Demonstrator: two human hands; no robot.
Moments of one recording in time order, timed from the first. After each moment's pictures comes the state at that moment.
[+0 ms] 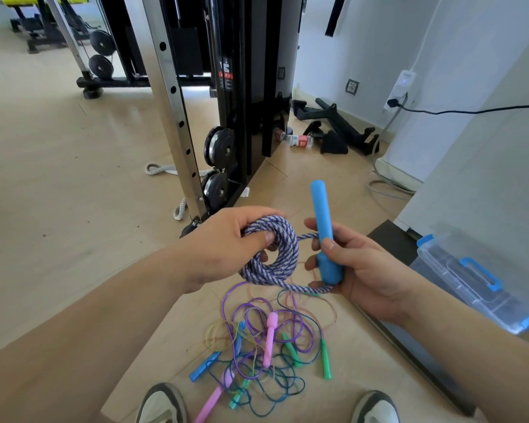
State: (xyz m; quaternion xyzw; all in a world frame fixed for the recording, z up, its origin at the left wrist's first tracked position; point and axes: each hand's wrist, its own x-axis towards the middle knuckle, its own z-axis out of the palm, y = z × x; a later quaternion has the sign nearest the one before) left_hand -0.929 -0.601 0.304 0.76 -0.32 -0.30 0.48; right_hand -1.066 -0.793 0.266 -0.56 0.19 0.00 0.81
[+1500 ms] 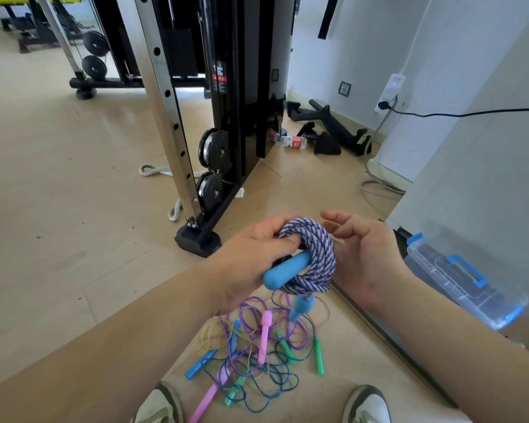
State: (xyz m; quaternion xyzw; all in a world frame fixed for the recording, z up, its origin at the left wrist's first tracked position) left_hand -0.971 -0.625 0.306 0.58 -0.24 -0.45 0.64; right_hand -1.058 -0.794 0.279 -0.41 0.27 -0.12 0.86
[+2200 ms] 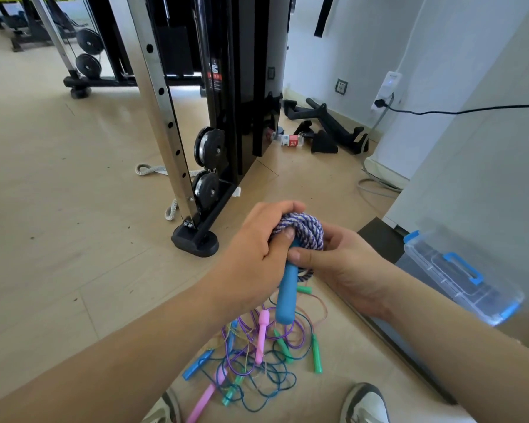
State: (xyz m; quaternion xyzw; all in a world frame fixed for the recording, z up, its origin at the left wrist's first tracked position) left_hand -0.980 -0.630 0.294 0.71 -0.40 -0.14 0.56; right_hand -1.069 -0.787 0.278 -0.65 0.15 -0.04 0.75
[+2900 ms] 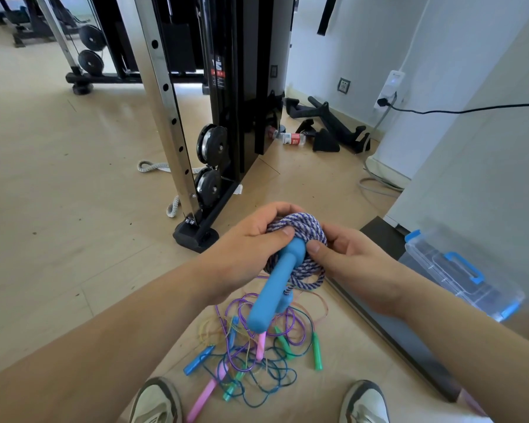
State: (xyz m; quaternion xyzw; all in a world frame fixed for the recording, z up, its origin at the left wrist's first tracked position) left_hand -0.965 -0.620 0.303 0.65 -0.30 -0.37 0.59; right_hand -1.080 -0.793 0.276 -0.70 0.12 -0.01 0.70
